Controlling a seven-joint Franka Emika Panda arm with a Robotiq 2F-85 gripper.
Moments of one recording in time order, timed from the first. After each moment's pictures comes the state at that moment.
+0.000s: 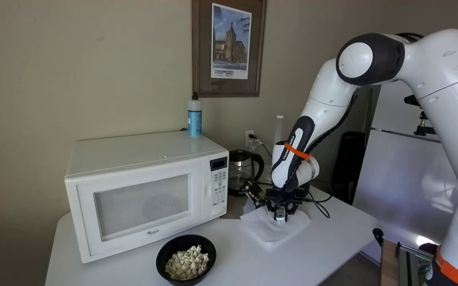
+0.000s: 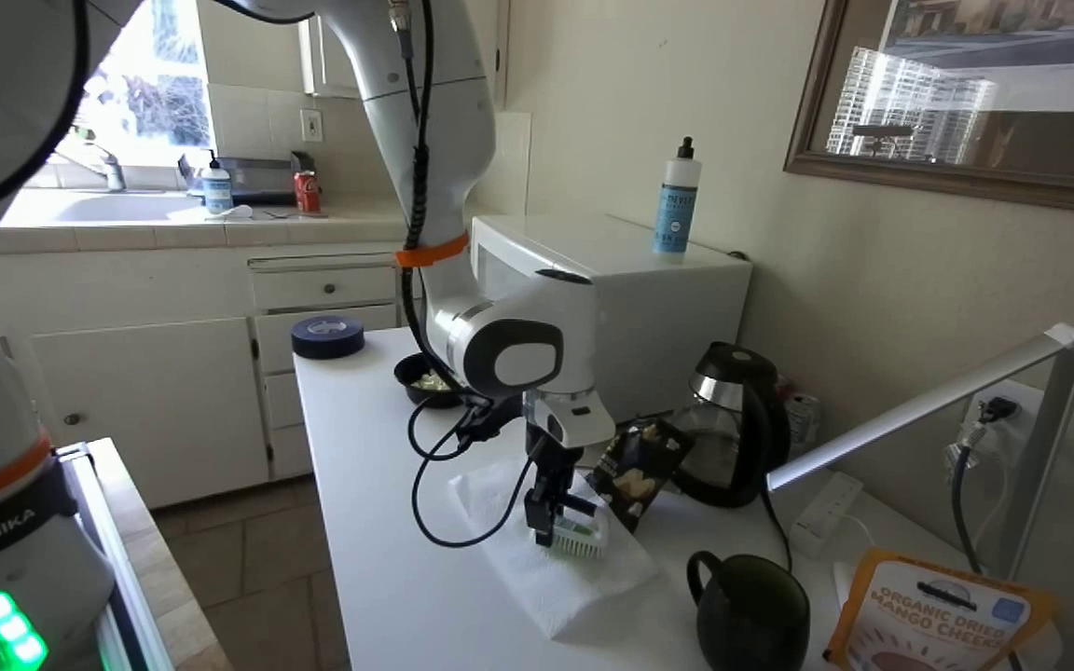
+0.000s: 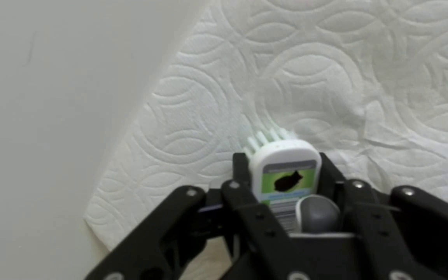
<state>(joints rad) -0.21 0.60 -0.15 -2.26 -0.05 2.87 0.88</state>
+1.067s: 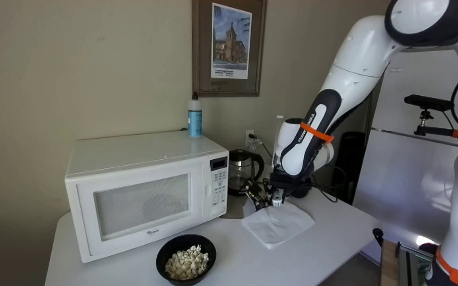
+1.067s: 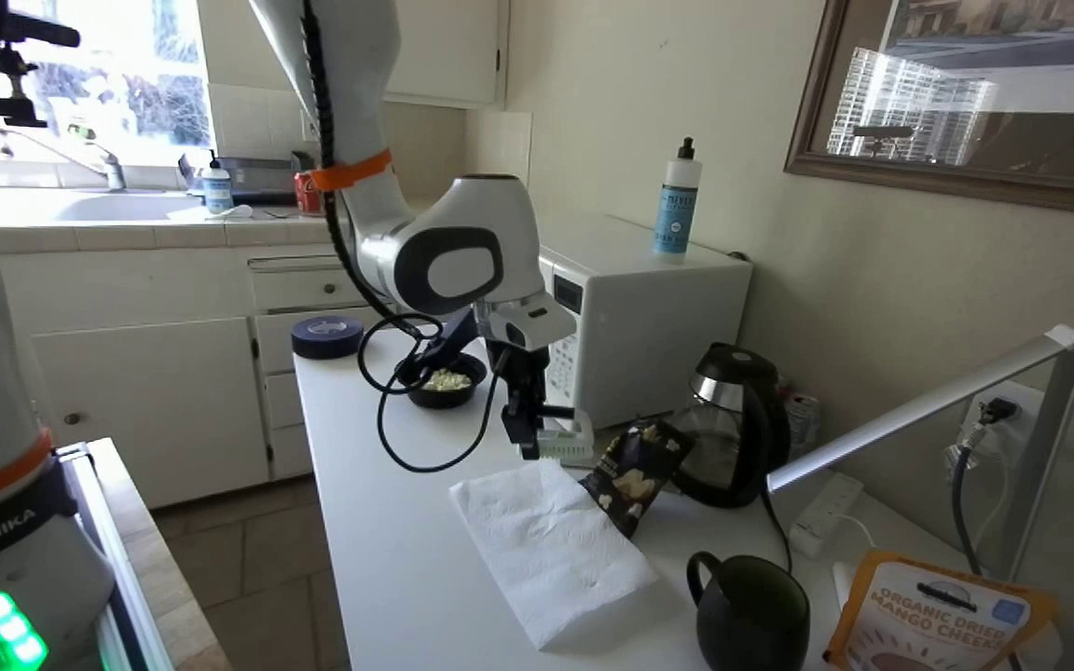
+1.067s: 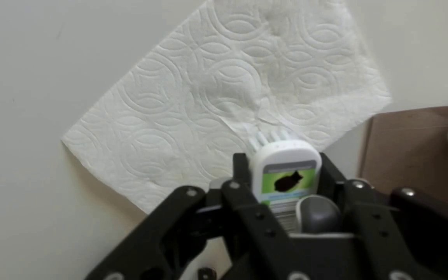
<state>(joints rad) 0.14 0.26 -0.40 -2.54 -0.07 3.00 0.80</state>
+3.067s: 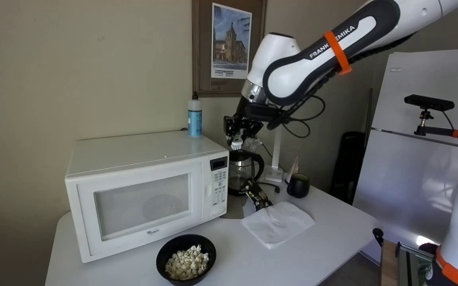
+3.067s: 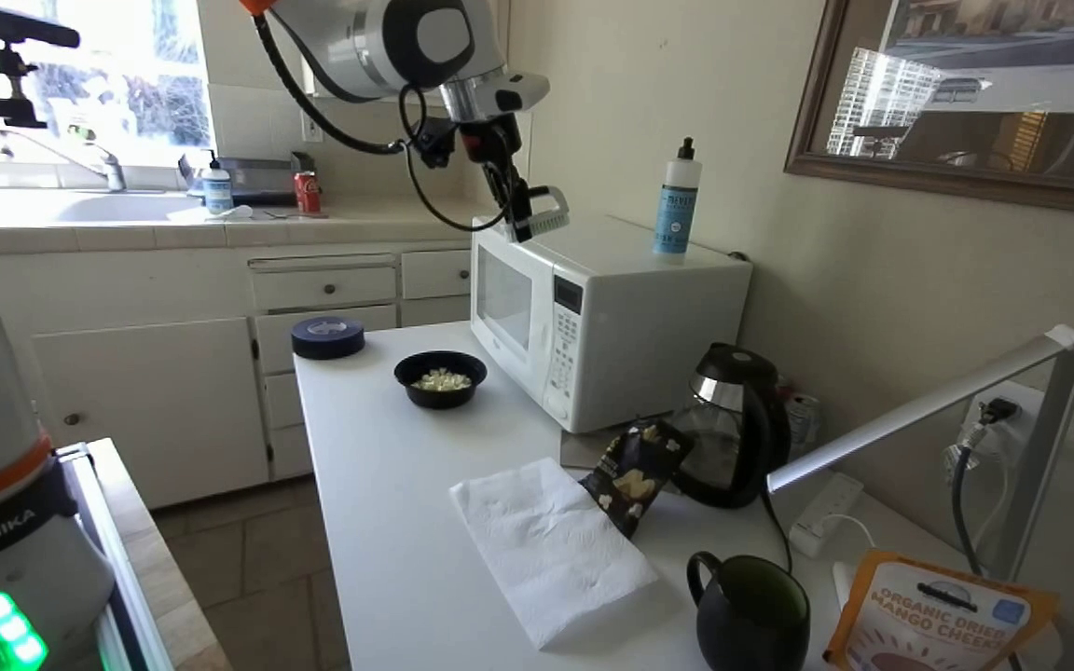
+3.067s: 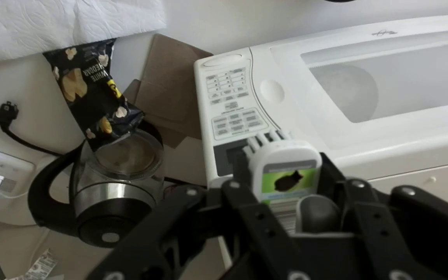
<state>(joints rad) -0.01 -0.14 0.03 -2.32 -0.15 2.61 0.59</state>
